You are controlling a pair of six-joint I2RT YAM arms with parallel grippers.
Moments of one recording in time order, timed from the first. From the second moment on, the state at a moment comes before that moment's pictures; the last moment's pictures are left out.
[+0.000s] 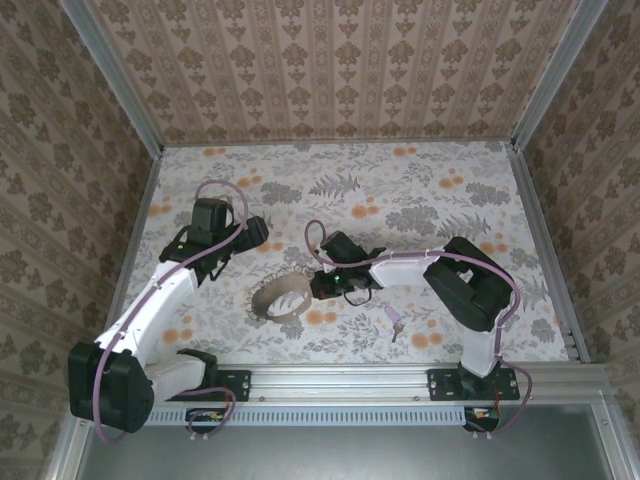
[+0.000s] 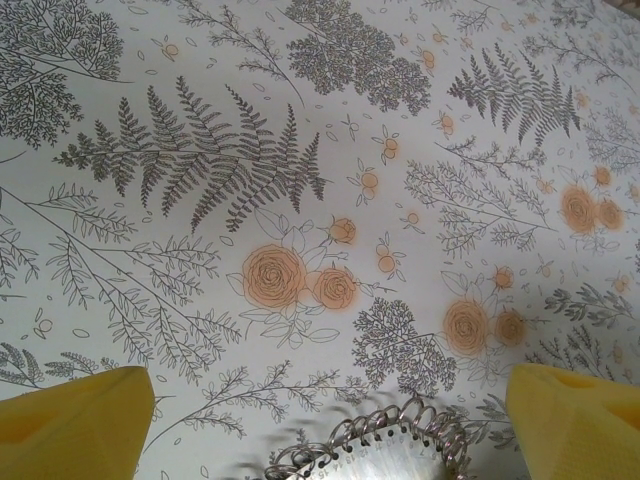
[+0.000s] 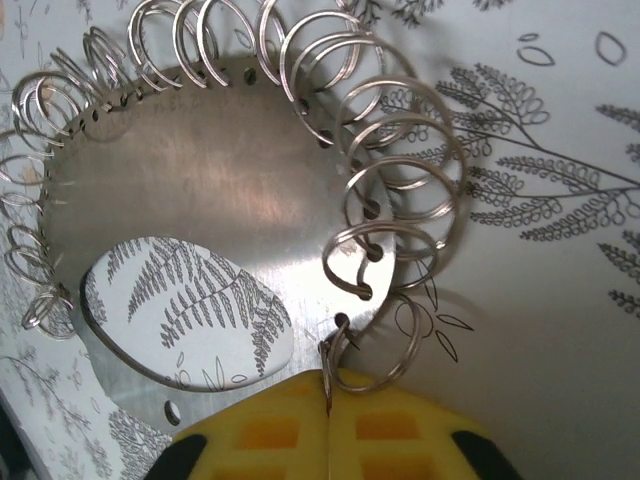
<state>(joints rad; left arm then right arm) -0.32 1.13 0.82 -0.47 0.04 -0.54 0.80 1.88 1.00 -0.10 -0.35 0.57</state>
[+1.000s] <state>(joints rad) -0.33 1.16 1.10 -0.48 0.34 -0.37 0.52 1.50 1.06 -0.18 -0.58 0.29</state>
